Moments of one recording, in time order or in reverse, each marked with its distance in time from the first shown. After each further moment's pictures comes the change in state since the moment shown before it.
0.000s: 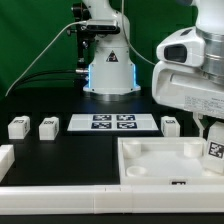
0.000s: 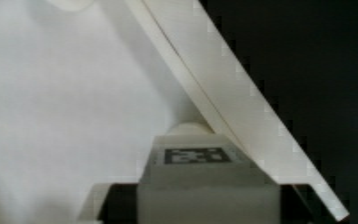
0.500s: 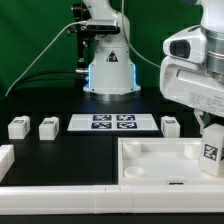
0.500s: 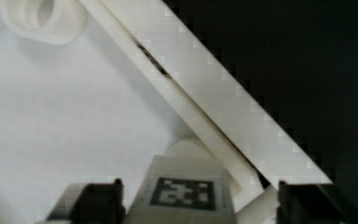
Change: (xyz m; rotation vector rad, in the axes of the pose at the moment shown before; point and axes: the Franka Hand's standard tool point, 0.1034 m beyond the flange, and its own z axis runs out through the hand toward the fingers) arm -0.003 -0.003 0.000 -0.002 0.003 0.021
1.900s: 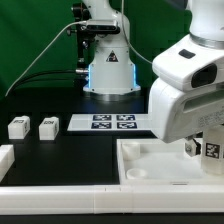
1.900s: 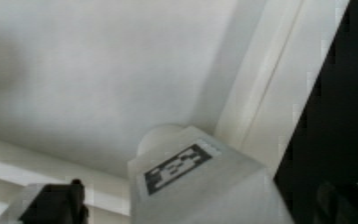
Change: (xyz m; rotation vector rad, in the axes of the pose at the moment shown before) arm 0.009 0.010 0.006 0.000 -0.001 -1.176
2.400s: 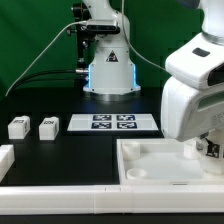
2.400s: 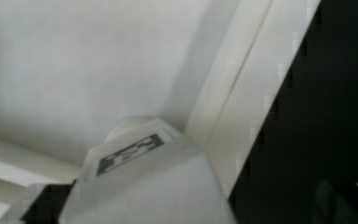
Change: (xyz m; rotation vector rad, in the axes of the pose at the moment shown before) arm 0.003 -0.014 0.000 -0.001 0.000 -0.033
